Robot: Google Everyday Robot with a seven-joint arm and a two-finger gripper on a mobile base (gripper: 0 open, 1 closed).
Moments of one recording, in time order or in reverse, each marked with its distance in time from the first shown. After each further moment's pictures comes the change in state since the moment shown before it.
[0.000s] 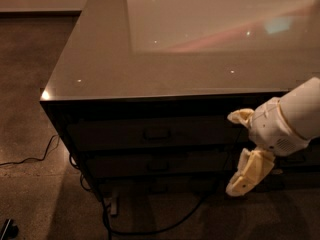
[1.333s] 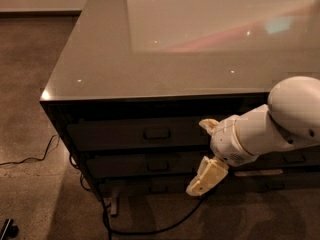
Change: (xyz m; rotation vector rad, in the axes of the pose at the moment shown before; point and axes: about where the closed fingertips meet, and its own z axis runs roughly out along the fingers) arm -0.027 -0.007 0.081 0.062 -0.102 0.006
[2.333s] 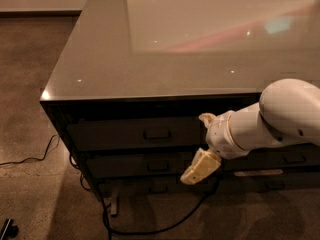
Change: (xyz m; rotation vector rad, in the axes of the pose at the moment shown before) arm -0.006 -0.027 0.016 0.070 -0.014 0.026
